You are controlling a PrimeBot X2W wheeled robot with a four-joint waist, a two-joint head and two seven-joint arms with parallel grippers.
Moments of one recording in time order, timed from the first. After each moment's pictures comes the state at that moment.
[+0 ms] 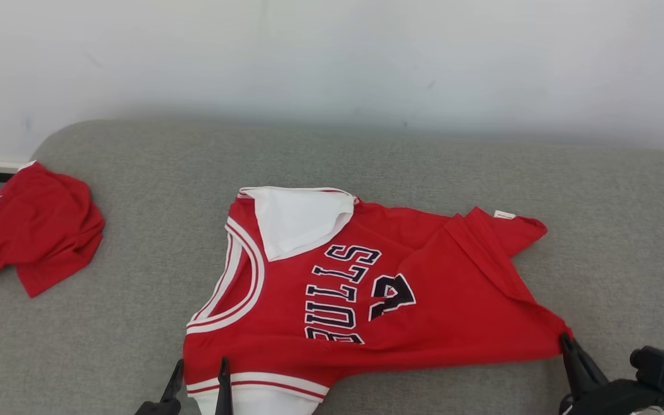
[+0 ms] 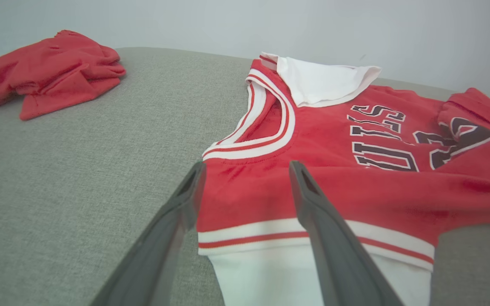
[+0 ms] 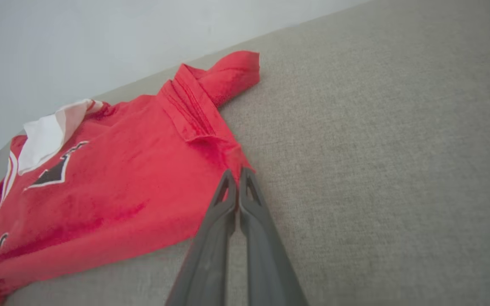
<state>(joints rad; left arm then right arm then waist) -0.04 0.05 -0.18 0.39 -0.24 0.04 -0.26 -0.09 -0.25 0.06 0.42 0.61 0.13 -0.07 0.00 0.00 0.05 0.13</state>
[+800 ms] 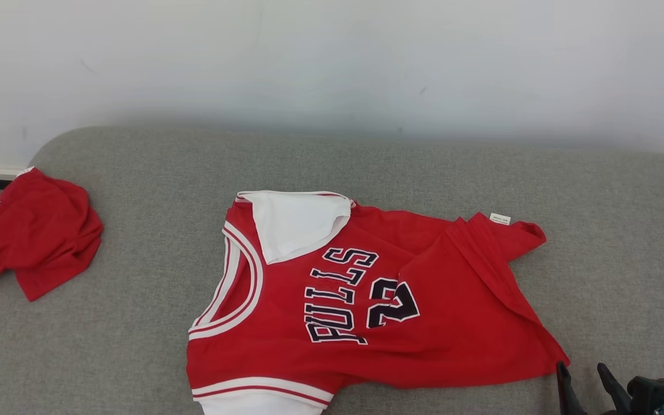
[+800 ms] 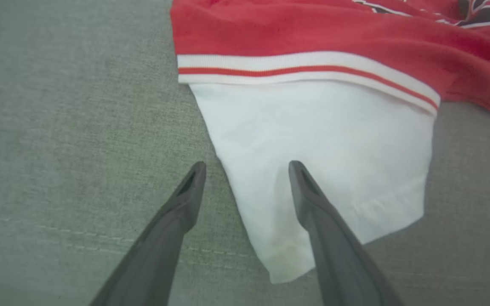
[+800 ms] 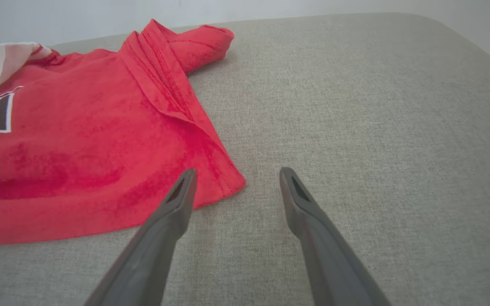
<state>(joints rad) 0.09 0.05 -0.24 0.49 -0.31 0.00 -0.22 0.04 -0.12 -0.13 0.34 0.19 0.13 -0.03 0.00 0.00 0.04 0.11</state>
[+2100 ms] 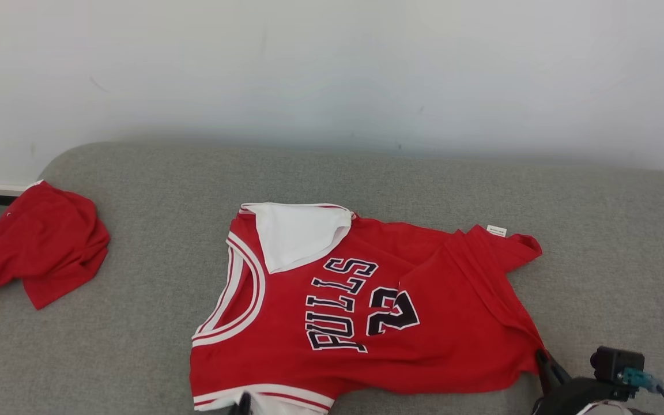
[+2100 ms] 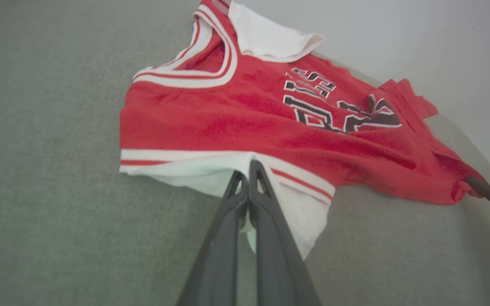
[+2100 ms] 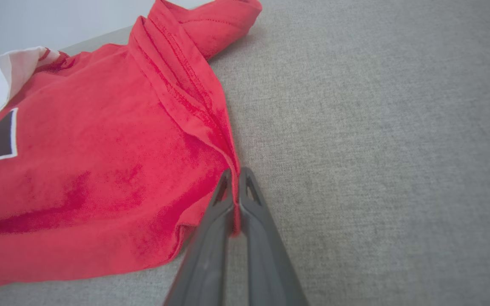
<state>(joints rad) 0.08 0.10 -0.38 0.31 -0.57 0.03 -0.20 -0.19 -0.16 0.03 0.74 0.39 0.13 -0.09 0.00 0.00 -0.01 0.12</state>
